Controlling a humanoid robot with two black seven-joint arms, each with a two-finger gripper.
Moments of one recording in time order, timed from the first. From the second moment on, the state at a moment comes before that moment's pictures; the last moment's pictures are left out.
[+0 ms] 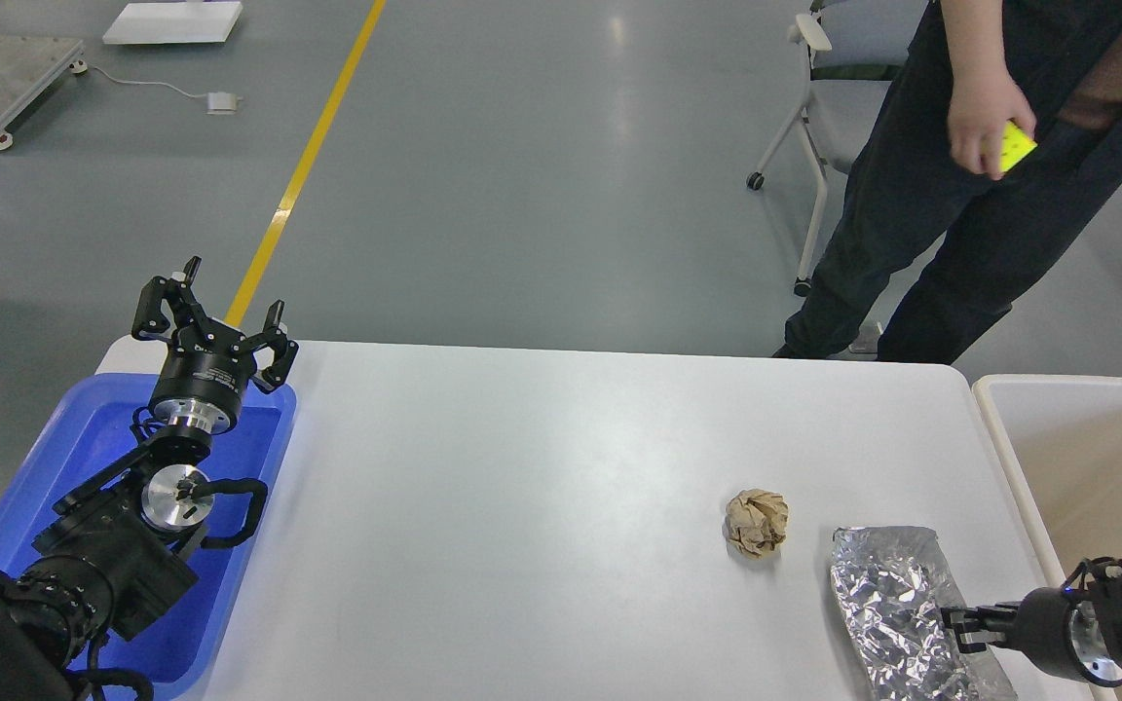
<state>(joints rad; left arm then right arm) -0.72 0.21 -0.76 -0.21 -0.11 -0.59 -0.58 1.00 -0.72 -0.82 1.07 -1.04 -0.27 0.29</state>
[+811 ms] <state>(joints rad) -0.72 0.21 -0.75 -0.21 -0.11 -0.59 -0.58 1.29 -1.07 -0.65 1.33 -0.97 0.01 0.39</state>
